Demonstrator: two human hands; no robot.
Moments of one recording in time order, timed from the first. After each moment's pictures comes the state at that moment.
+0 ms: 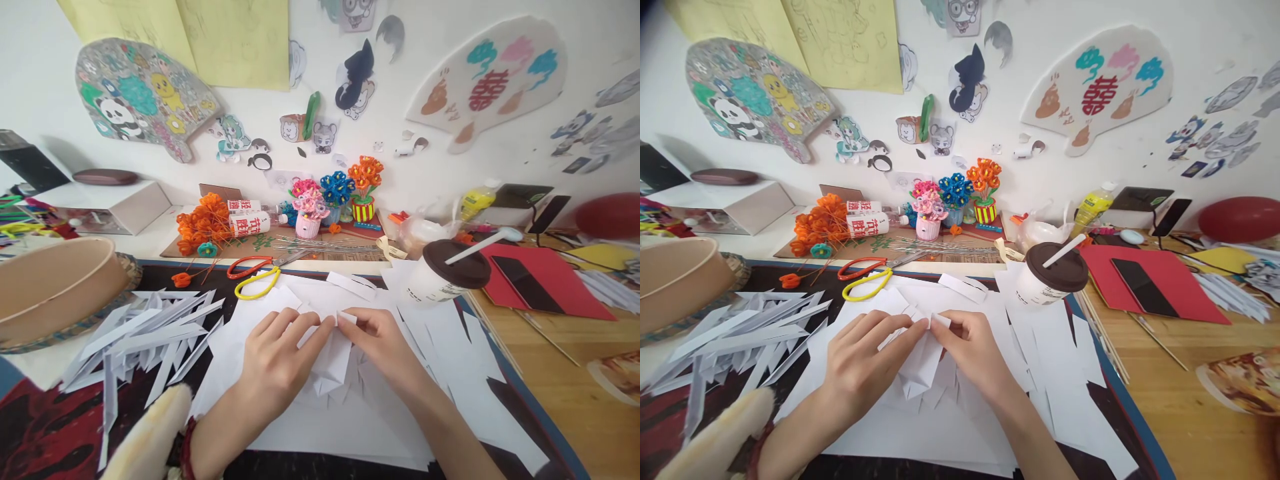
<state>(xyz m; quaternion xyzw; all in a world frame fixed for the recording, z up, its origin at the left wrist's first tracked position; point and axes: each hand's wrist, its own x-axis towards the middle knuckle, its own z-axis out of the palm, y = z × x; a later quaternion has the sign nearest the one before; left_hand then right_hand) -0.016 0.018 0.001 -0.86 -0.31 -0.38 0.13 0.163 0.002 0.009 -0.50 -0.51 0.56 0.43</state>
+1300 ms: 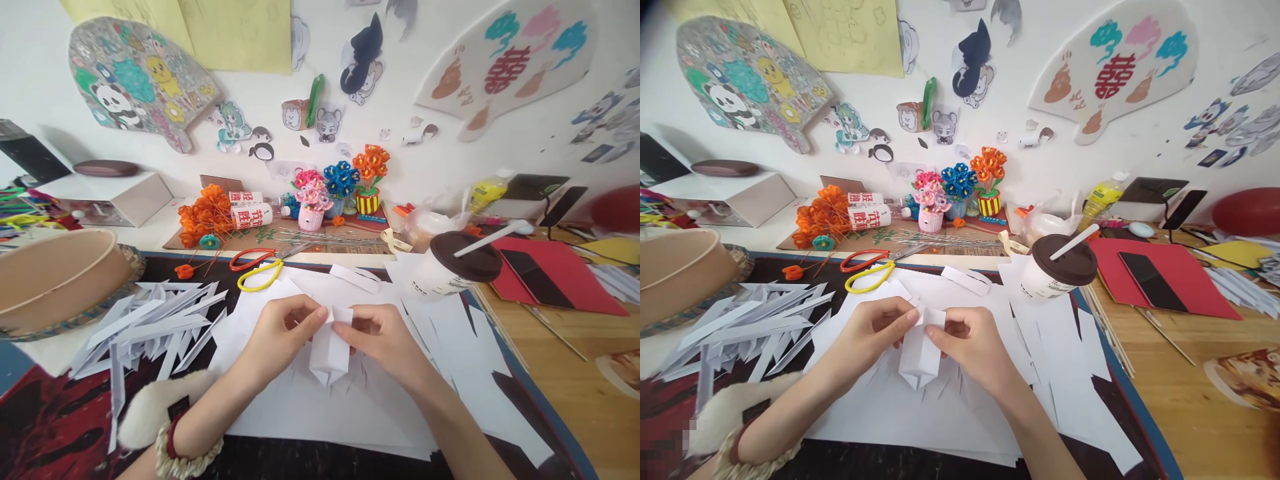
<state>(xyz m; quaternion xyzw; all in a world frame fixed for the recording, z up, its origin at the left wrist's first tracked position) -0.010 0.027 0.028 -0.63 -0.46 -0.32 -0.54 0.165 0.002 0.007 -0.54 -0.55 0.51 0.38</state>
